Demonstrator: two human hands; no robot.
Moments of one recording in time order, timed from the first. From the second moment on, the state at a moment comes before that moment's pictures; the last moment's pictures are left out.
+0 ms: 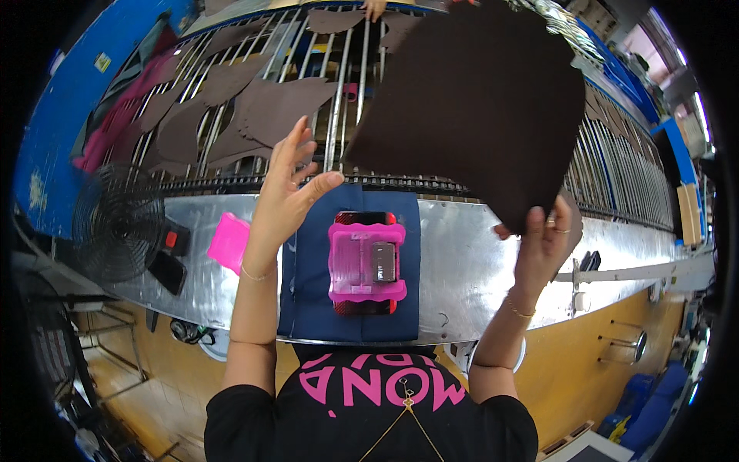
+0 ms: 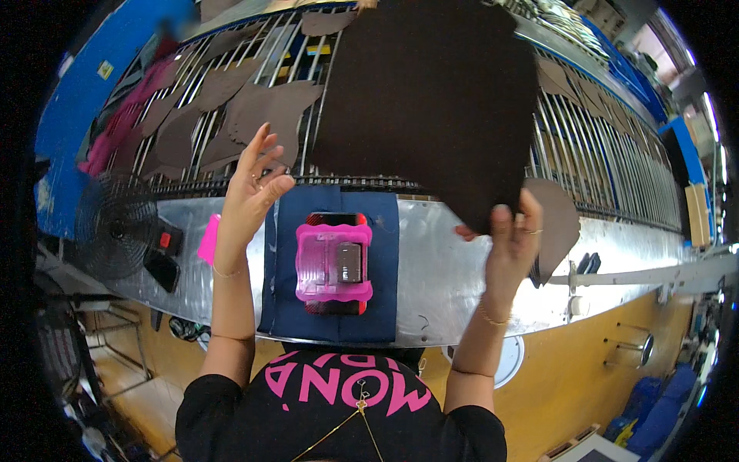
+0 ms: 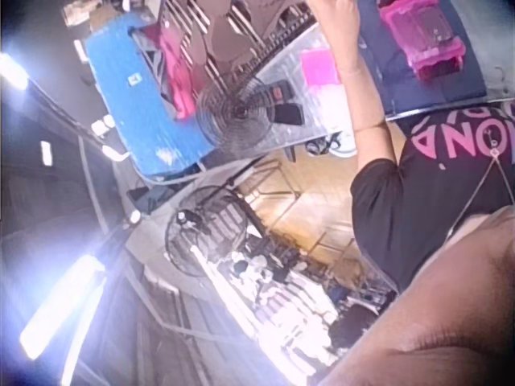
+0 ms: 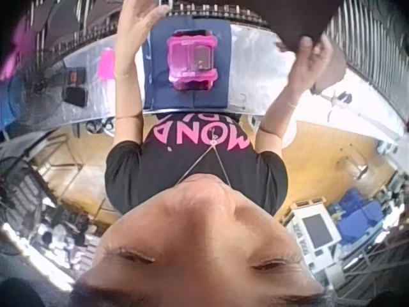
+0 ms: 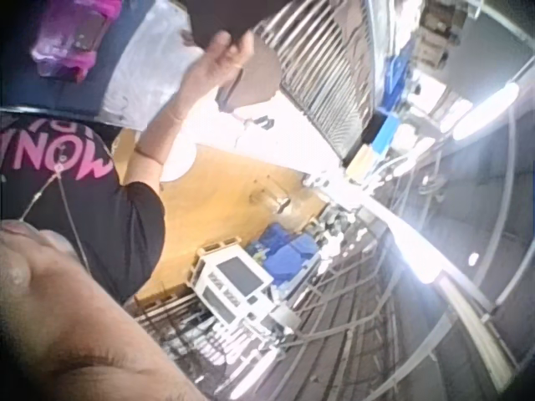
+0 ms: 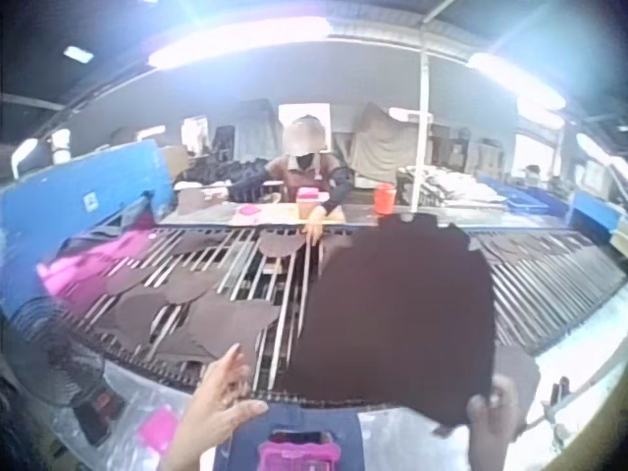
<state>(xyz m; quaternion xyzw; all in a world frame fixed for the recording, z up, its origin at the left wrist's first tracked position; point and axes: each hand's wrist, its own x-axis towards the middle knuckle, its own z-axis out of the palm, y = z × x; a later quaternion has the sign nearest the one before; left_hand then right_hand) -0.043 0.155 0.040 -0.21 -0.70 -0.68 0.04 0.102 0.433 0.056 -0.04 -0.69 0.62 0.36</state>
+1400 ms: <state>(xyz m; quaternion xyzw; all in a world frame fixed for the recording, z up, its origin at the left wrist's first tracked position) -0.011 0.237 0.058 -0.53 -0.76 -0.37 0.07 0.216 0.522 0.094 -0.27 -0.79 0.47 0.28</state>
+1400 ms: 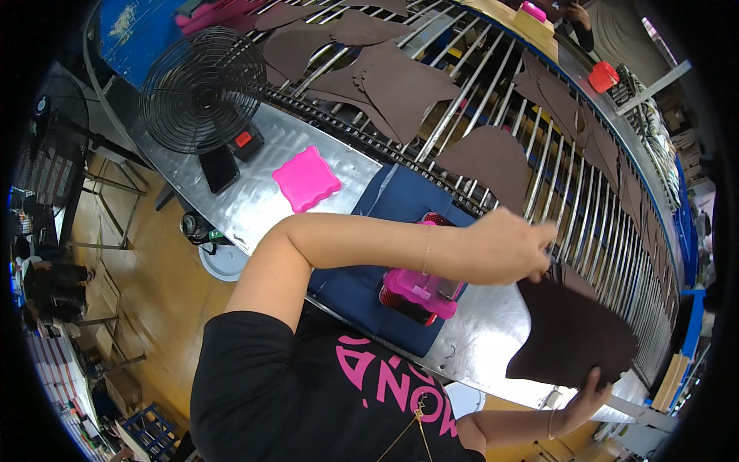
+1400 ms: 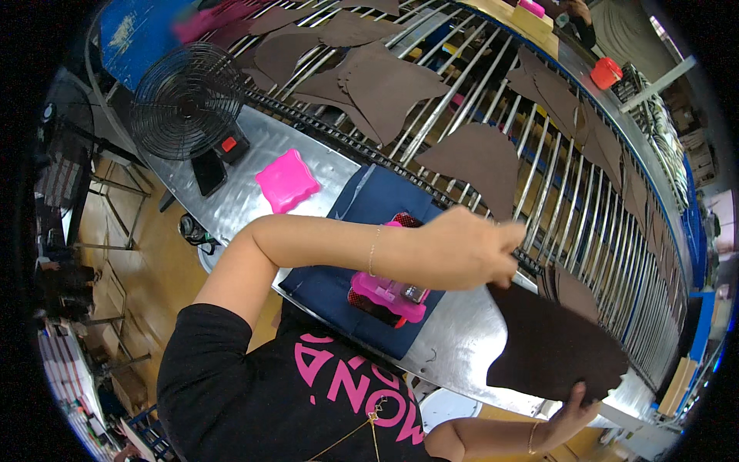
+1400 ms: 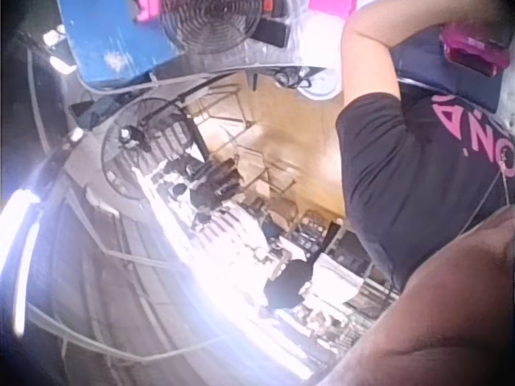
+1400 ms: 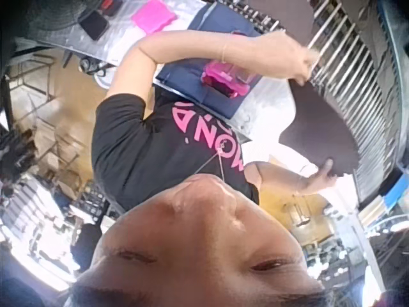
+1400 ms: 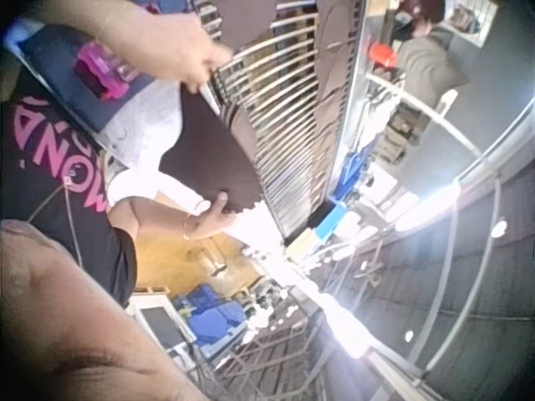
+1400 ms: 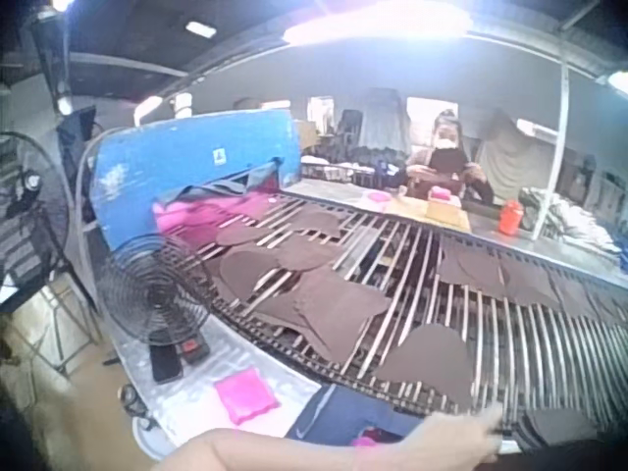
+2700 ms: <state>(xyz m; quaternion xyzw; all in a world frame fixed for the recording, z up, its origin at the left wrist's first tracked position) -0.042 0.086 0.009 -0.08 -0.73 -0.68 0.03 0.191 0.655 -0.093 -0.69 -0.70 0.06 0.16</state>
